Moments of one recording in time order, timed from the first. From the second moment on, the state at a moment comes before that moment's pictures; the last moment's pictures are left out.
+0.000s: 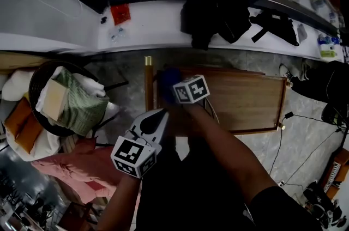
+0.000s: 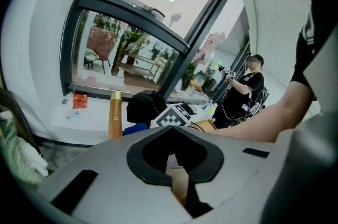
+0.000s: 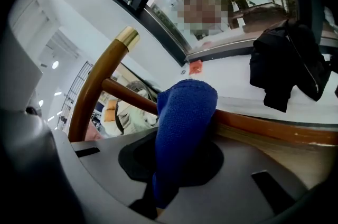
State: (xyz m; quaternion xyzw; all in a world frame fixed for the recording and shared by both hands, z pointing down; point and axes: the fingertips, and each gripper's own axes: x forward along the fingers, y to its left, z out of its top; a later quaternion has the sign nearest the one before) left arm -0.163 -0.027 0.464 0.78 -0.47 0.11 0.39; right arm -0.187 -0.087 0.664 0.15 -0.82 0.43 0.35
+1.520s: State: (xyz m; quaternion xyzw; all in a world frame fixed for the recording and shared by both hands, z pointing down) left arm -0.004 -0.036 0.461 0.83 -0.39 0.16 0.37; right arm 0.055 -0.143 0.664 0.26 -0.79 0.46 0.31
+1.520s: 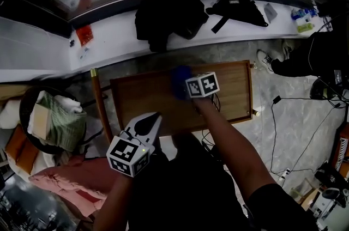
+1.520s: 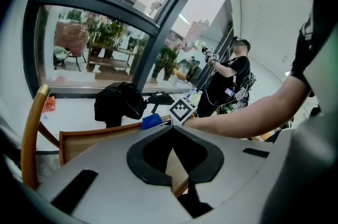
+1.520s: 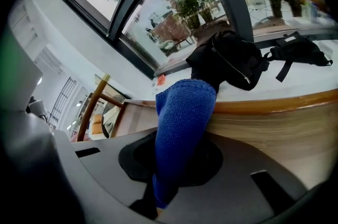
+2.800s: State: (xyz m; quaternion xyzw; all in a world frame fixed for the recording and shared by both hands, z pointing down) left arm 0.070 -0.019 0.459 0.84 -0.36 0.19 0.35; right arm 0.312 -0.231 0.658 0.44 -0.72 0.43 0.32
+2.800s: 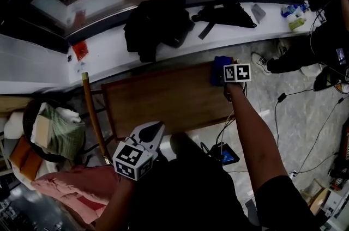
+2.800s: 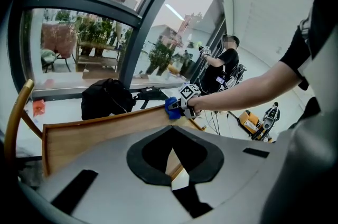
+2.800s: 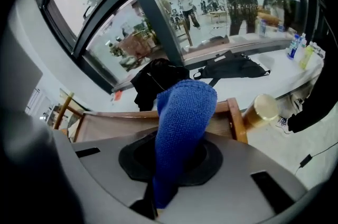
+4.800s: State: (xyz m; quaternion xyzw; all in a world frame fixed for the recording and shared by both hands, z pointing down) left arm -0.225 0.075 0.466 0.78 -0.48 0.15 0.38; right arm -0.191 -0.068 0.670 0.22 -0.83 0.38 0.34
